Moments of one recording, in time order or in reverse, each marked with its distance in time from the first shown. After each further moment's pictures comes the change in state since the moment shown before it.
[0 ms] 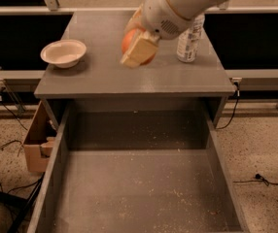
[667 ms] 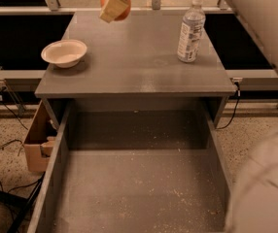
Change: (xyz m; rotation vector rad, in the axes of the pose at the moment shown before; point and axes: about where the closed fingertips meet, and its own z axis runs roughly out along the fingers) arm -0.046 -0.138 0.053 0.172 -0.038 -0.045
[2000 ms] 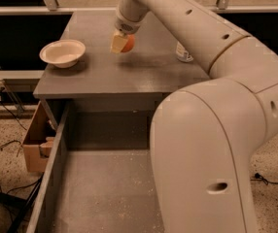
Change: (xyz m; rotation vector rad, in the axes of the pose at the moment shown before) arm 0.107 -0.003 0.149 -0.087 0.263 0.061
